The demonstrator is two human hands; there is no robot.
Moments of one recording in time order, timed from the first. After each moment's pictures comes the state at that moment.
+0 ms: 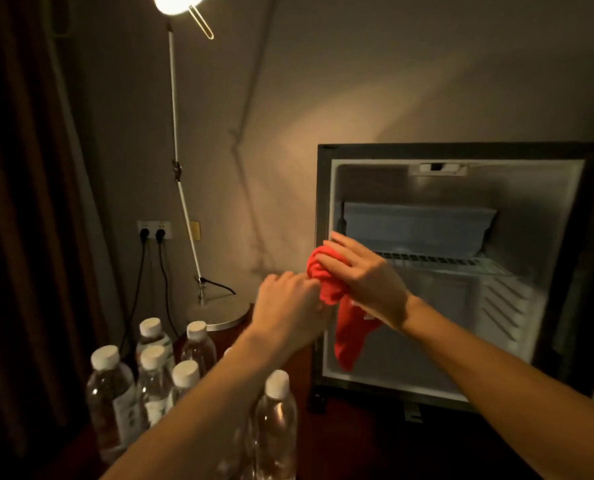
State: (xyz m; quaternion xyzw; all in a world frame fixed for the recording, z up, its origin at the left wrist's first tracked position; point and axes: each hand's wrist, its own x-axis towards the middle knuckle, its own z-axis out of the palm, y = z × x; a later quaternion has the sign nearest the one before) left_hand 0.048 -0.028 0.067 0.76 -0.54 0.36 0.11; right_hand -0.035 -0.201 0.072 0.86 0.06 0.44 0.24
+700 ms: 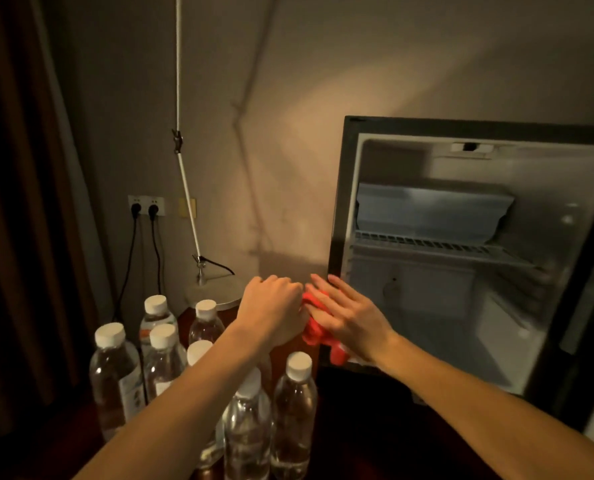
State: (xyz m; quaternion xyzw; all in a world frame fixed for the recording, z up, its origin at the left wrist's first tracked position) left_hand 0.106 -0.013 0.026 0.79 -0.54 0.28 0.08; right_hand 0.001 -0.184 -0.031 0.86 0.08 0.35 0.36
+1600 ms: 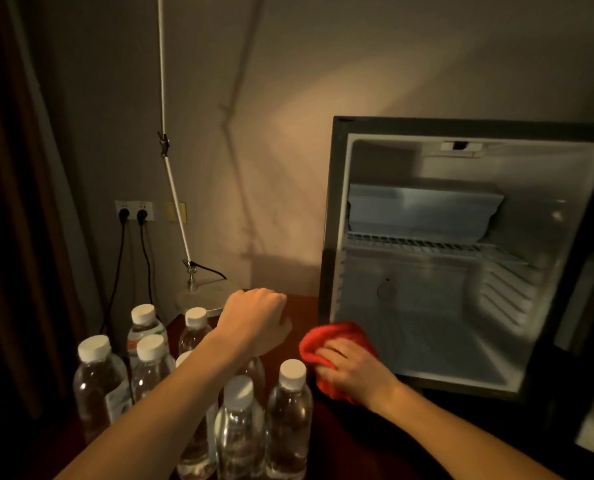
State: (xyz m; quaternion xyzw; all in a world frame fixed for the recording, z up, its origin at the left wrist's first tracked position) left_hand 0.126 -0.010 0.016 0.78 -0.56 0.26 0.06; right_hand -0.023 -0.192 -0.111 0.94 0.06 0.18 0.27
